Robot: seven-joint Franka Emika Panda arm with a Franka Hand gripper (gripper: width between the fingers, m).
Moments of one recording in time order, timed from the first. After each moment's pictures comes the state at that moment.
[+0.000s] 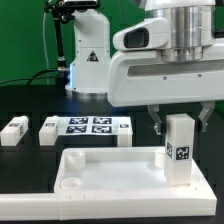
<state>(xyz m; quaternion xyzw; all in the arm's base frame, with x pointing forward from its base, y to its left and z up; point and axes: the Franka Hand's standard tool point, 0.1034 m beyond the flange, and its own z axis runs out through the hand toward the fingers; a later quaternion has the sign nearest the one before) 0.642 0.111 0.111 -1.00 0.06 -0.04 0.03</state>
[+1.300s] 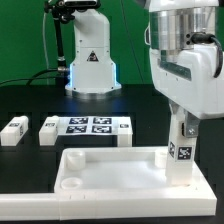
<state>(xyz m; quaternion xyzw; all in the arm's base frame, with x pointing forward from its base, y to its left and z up) 0.638 0.118 0.110 -0.74 0.67 -0.01 0.05</state>
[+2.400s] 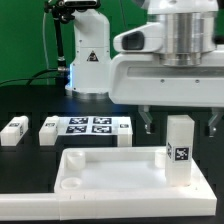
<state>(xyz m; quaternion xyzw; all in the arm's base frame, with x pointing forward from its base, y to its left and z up) 0.635 0.120 0.105 -1.00 0.09 -0.02 0.01</state>
